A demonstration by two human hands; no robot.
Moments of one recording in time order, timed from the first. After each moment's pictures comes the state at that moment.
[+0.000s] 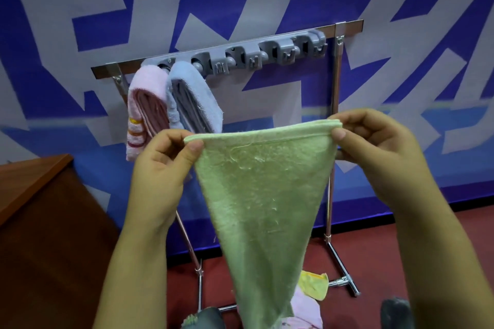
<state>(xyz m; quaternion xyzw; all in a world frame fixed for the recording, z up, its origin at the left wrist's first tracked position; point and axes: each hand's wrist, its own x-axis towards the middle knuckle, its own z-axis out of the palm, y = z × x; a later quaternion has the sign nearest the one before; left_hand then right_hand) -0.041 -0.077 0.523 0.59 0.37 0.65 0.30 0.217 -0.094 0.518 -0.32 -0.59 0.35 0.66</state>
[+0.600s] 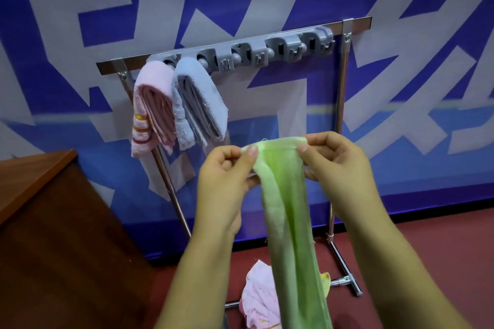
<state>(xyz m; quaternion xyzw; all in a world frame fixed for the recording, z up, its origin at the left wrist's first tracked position) 0.022 -0.079 0.501 0.44 0.41 0.64 0.48 0.166 -0.080 0.492 -0.47 -0.48 0.36 0.65</state>
